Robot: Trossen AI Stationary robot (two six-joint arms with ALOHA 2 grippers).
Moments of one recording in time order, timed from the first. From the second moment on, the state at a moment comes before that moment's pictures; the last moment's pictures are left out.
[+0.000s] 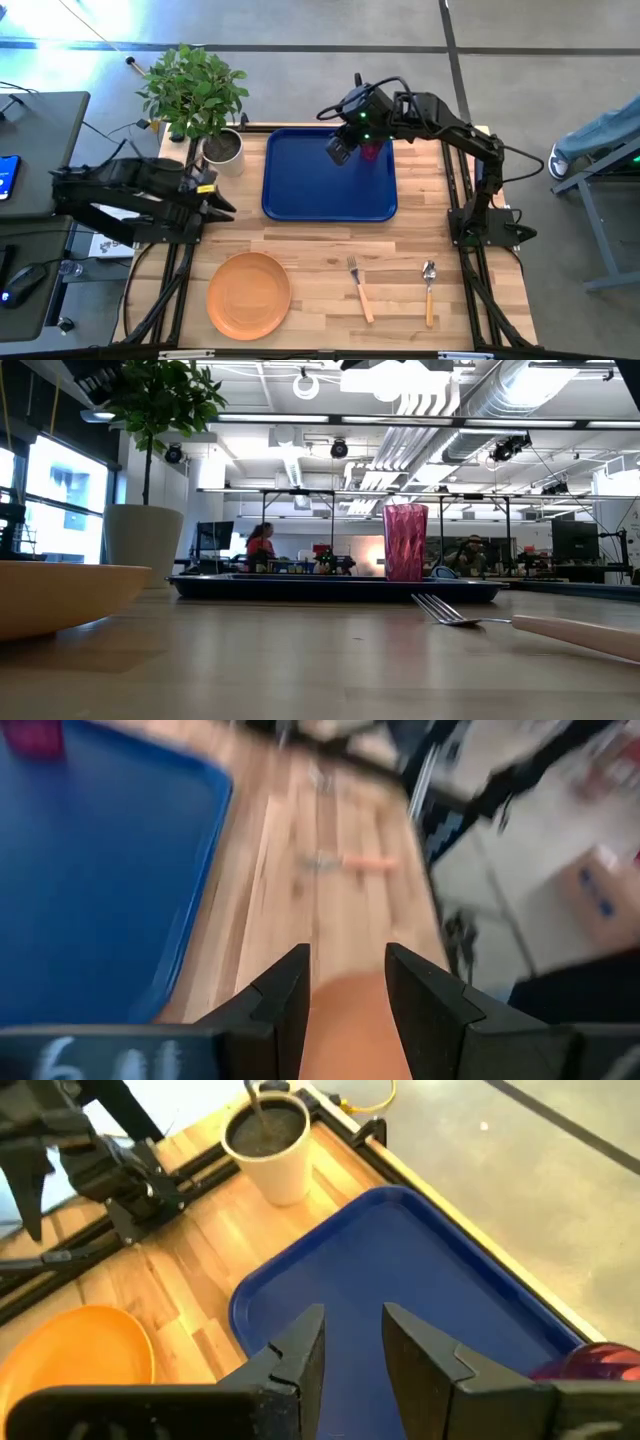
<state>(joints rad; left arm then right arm) -0.09 0.56 0.84 -0.81 0.12 -0.37 -0.17 1.86 2.36 -1.26 0.21 0.41</state>
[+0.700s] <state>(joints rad) -0.24 0.92 0.86 -0.94 0.06 -0.34 -0.18 1.86 2.36 -1.26 0.20 0.36</state>
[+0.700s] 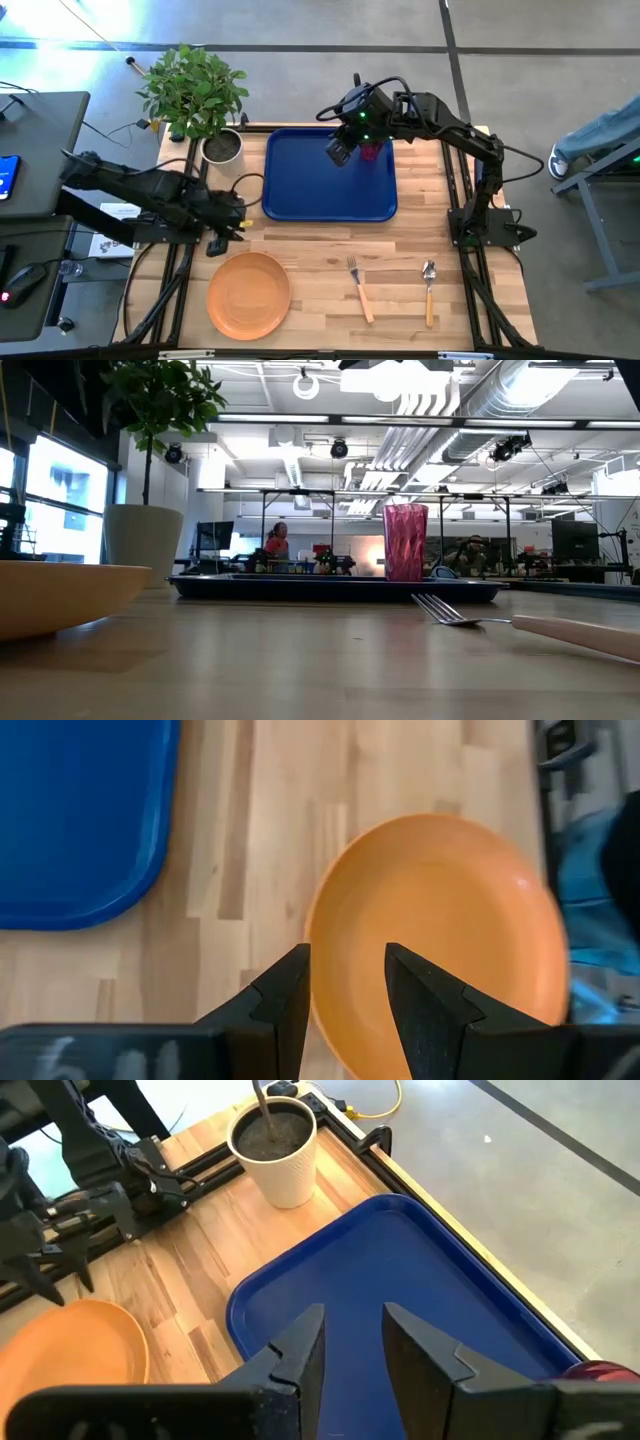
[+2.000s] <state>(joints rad) -0.25 1.44 0.86 -0.85 0.09 -0.28 -0.18 1.86 2.36 -1.26 0.21 0.33</state>
